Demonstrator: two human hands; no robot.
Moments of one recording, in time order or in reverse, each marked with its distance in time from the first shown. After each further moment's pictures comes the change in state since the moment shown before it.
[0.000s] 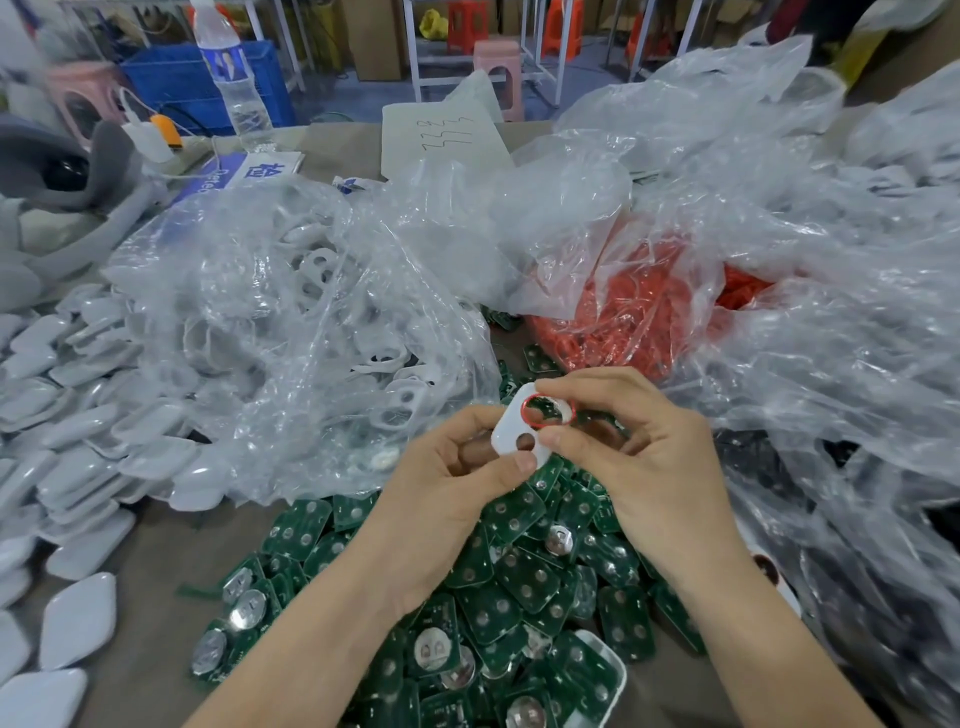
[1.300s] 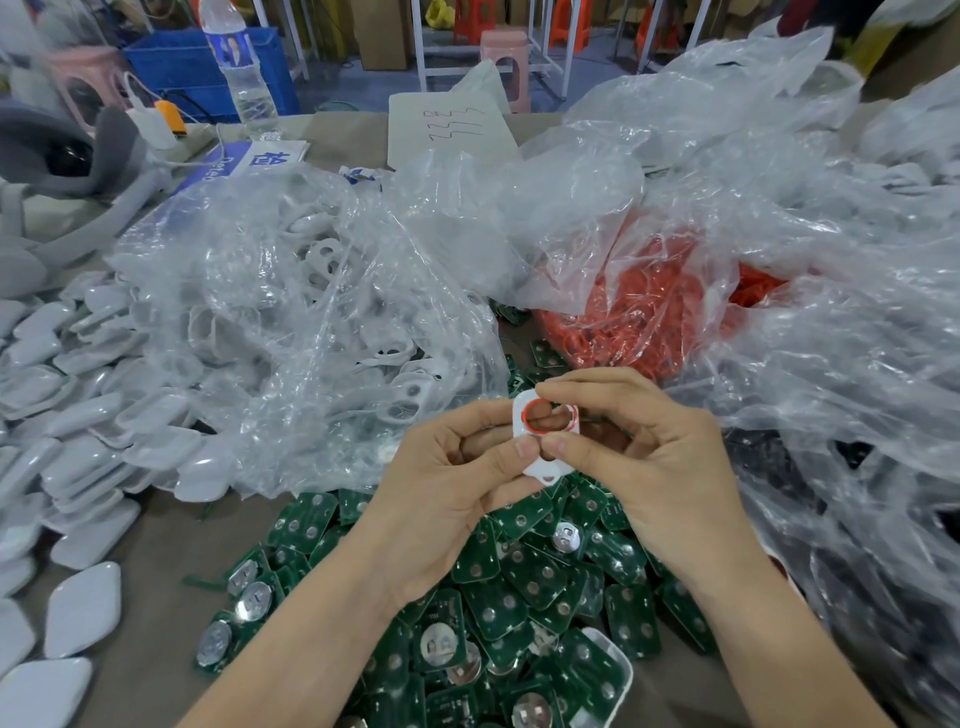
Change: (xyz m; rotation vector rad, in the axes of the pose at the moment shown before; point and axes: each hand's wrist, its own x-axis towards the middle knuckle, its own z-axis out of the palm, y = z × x) left_hand -0.002 0.012 0.000 -0.181 0.002 -0.077; right_hand 0.000 0.004 -0.001 0.084 -0.092 -0.033
